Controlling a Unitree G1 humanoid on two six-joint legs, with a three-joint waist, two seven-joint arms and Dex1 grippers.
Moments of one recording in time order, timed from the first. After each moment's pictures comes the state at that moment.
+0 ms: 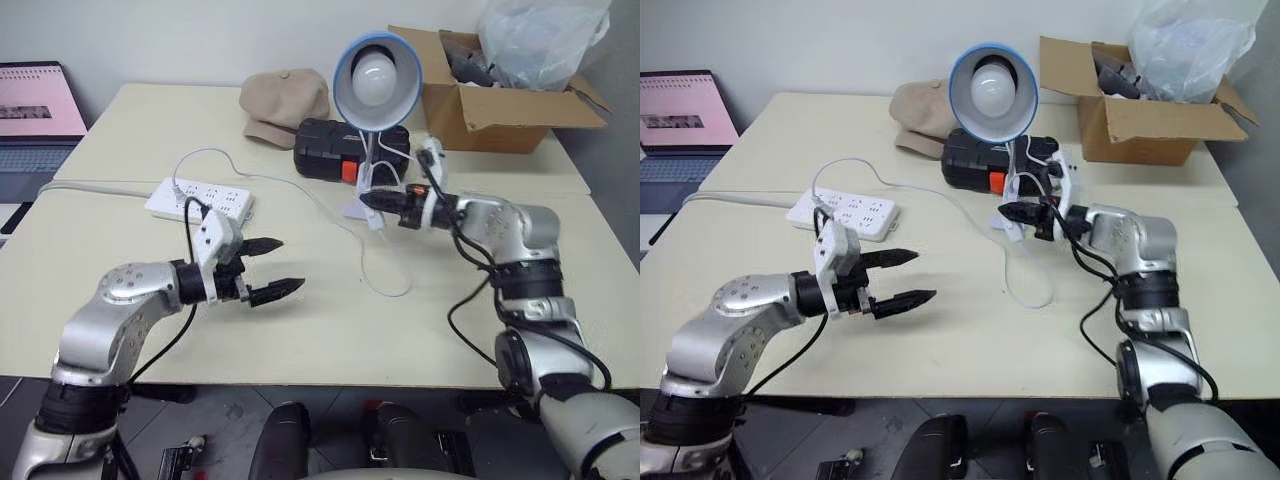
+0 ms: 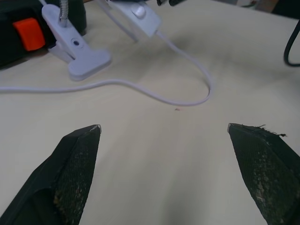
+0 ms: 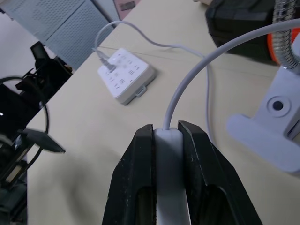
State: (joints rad) left arm -0.33 0.74 0.08 -0.24 -0.62 0.63 -0.97; right arm -0.85 -0.30 -0.13 0.24 0.52 1.04 0.76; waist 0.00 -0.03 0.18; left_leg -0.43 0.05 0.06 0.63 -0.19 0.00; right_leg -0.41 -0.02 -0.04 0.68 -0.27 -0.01
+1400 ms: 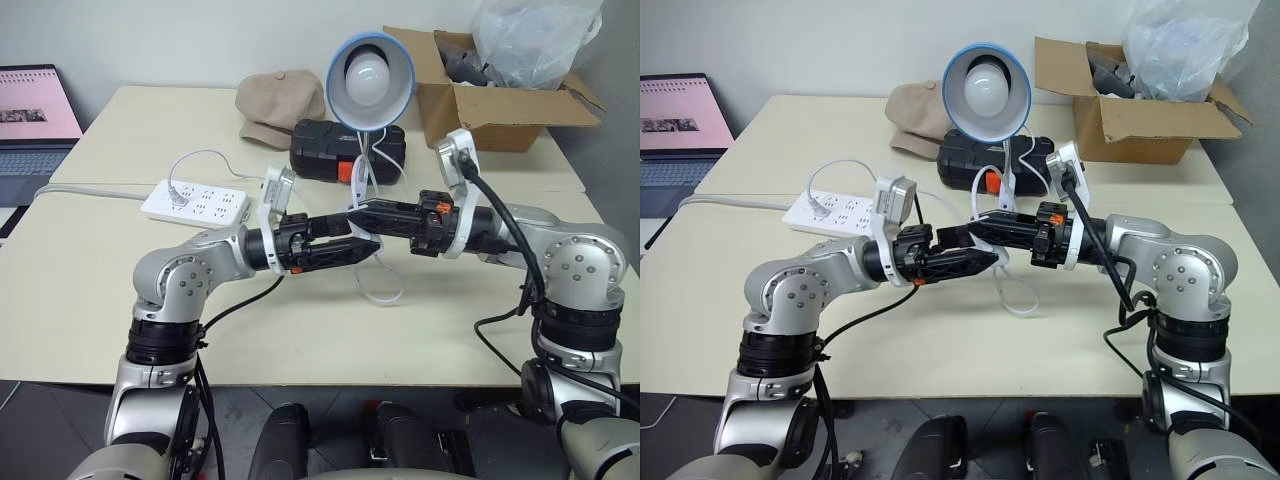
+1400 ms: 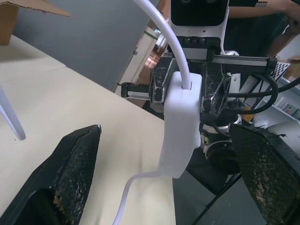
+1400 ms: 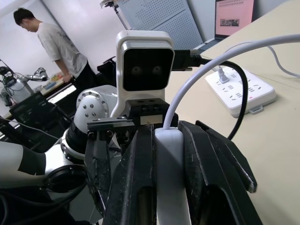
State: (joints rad) left arm -0.61 0.42 0.03 -0.13 -0.90 0.97 -0.96; right arm -0.72 -0.40 -0.15 -0.29 1.00 1.23 0.67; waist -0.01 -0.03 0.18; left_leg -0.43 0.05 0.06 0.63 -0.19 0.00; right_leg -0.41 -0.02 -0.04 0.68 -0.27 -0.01
